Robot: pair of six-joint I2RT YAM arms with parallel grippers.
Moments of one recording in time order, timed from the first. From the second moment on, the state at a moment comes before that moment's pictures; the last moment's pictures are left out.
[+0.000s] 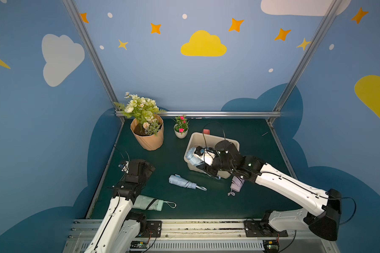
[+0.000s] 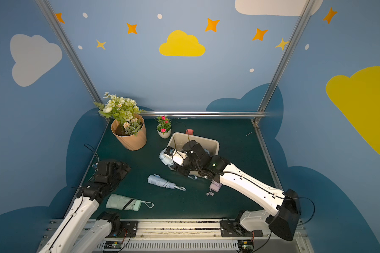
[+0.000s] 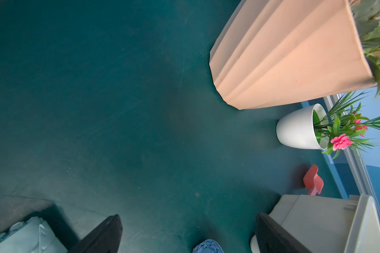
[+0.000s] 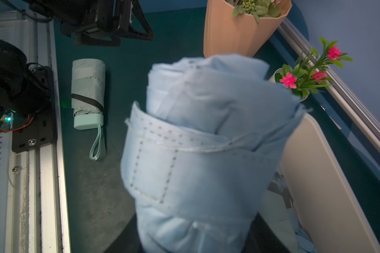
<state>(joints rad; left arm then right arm) -0.13 0.75 0.59 -0.67 -0.19 -1.05 0.92 1.31 1.22 -0.52 -0.15 -0.29</state>
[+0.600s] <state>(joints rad) -0.13 0.78 0.56 -0.63 -0.08 -1.11 0.69 1.66 1.48 -0.85 -0.25 -0.66</state>
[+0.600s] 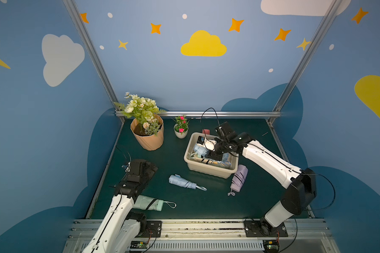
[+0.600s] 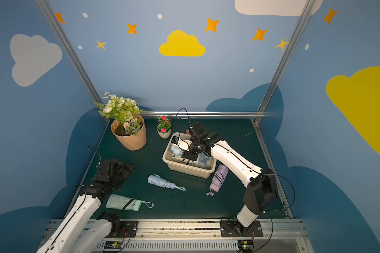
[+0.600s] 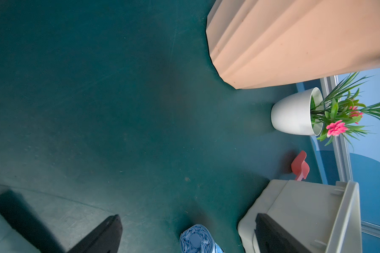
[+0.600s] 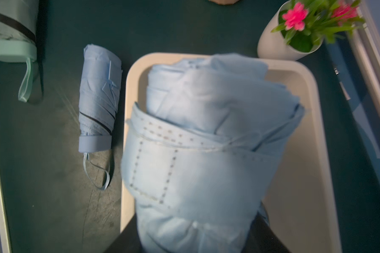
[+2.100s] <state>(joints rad) -0.71 1.12 0.63 -0.54 -0.08 -1.77 0.69 1.22 1.14 -0.53 -0.22 -0.43</state>
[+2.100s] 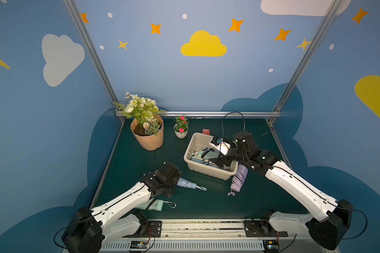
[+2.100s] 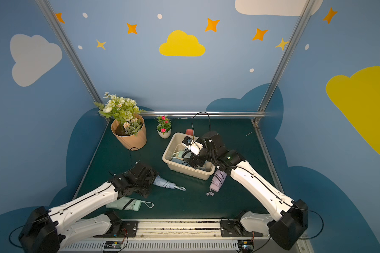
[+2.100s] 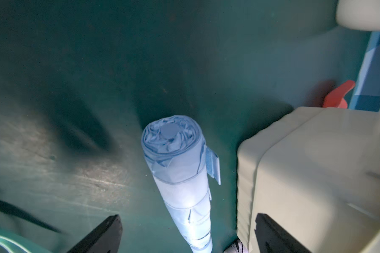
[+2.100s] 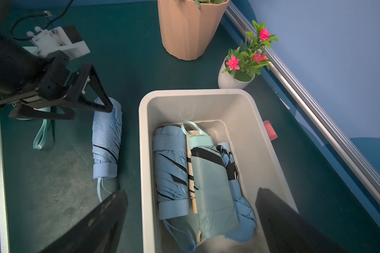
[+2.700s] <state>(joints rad) -0.73 1.40 0.64 -0.34 -0.03 -1.97 0.69 1.10 1.02 -0.47 -0.16 -0.33</state>
